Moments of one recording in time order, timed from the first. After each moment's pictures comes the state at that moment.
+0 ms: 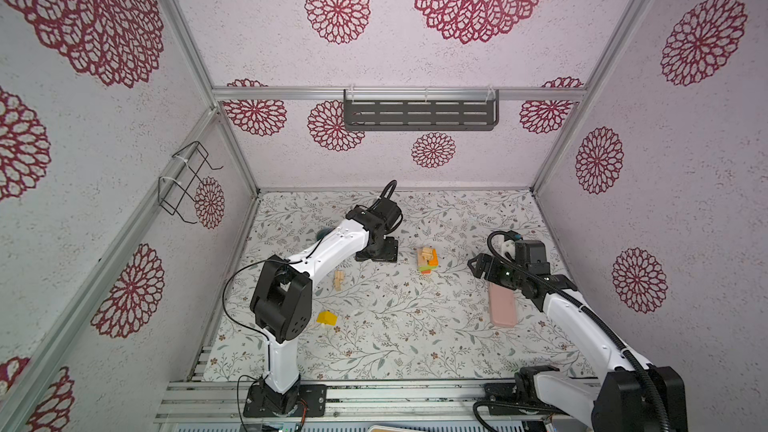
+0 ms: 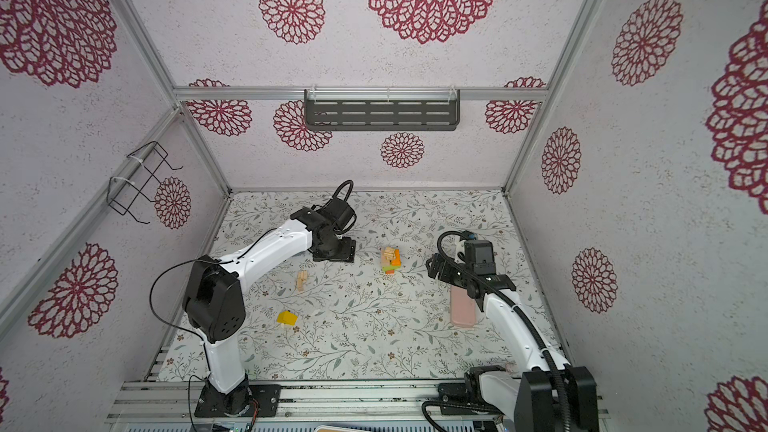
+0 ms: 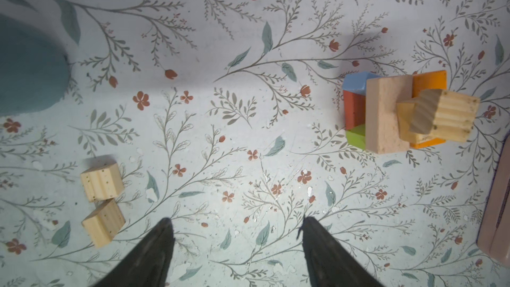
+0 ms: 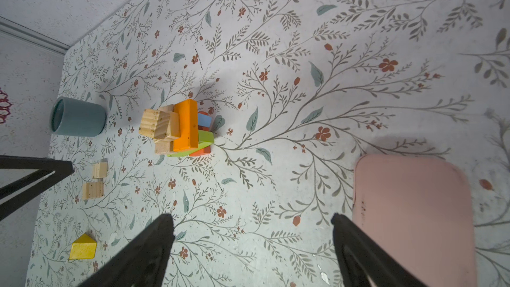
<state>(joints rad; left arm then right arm) -0.61 1.90 1.61 -0.97 -0.09 -0.52 0.14 1.12 0.72 -0.39 -0.27 0.44</state>
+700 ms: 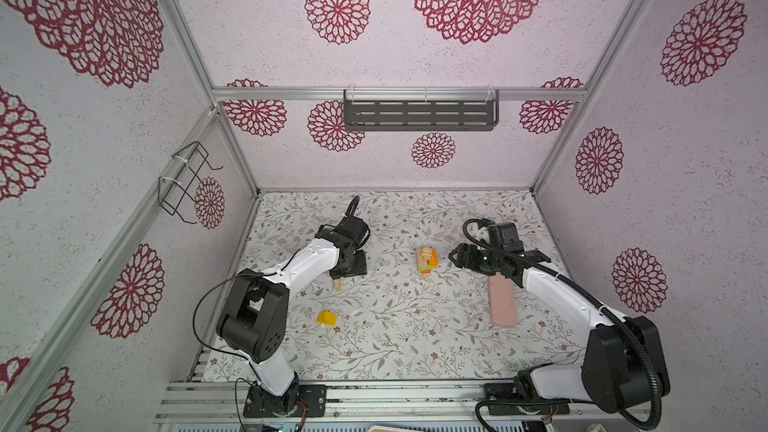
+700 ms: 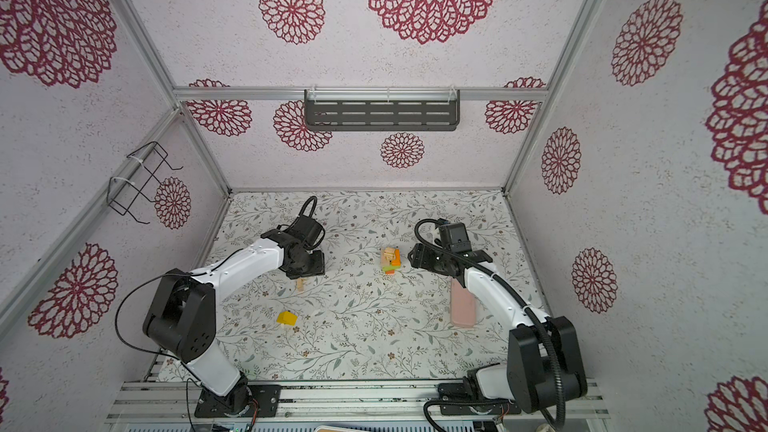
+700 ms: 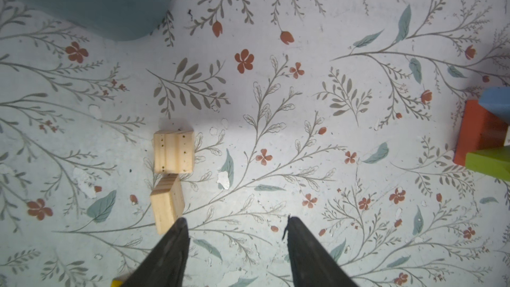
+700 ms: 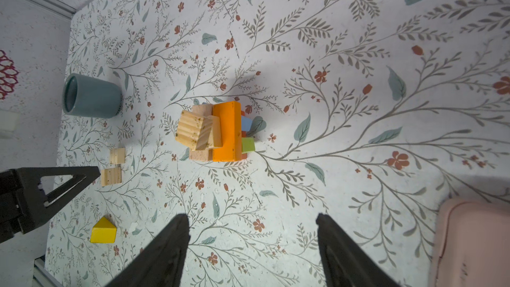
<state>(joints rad) -0.46 1.71 1.21 -0.76 -0.10 -0.59 0.29 1.36 0.91 -0.42 -0.26 0.47</state>
